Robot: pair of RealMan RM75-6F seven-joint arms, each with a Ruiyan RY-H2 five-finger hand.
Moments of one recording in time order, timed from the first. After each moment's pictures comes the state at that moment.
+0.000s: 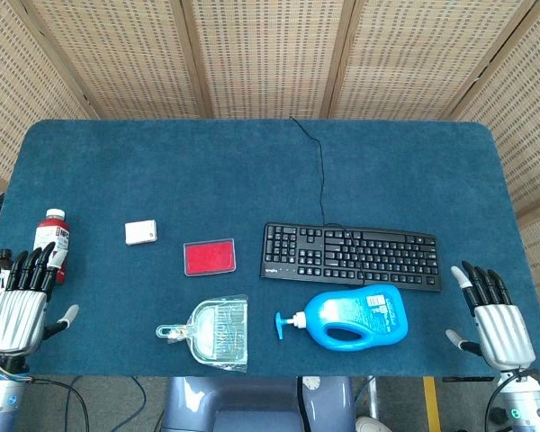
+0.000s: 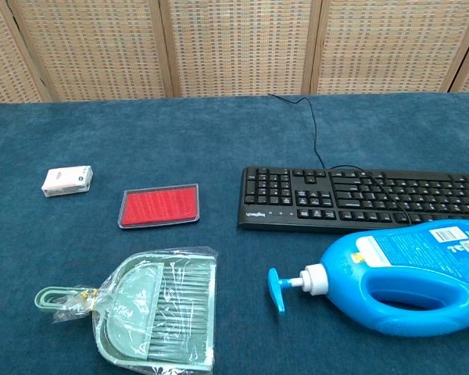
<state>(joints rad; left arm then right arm) -0.09 -1.28 -0.05 -1.65 1.58 1.56 0.28 0.08 -1.19 0.02 -1.57 -1.58 1.49 -0.08</state>
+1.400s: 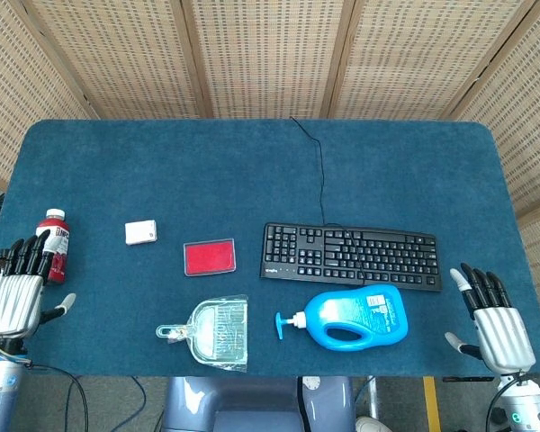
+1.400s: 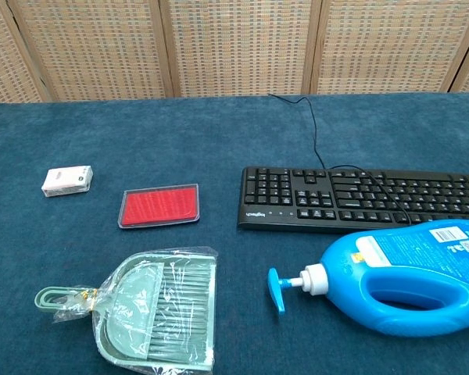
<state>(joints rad) -0.15 -1.25 -0.12 -1.66 1.45 1.45 0.26 0.07 -1.18 0.01 -1.58 -1.60 1.50 -0.08</state>
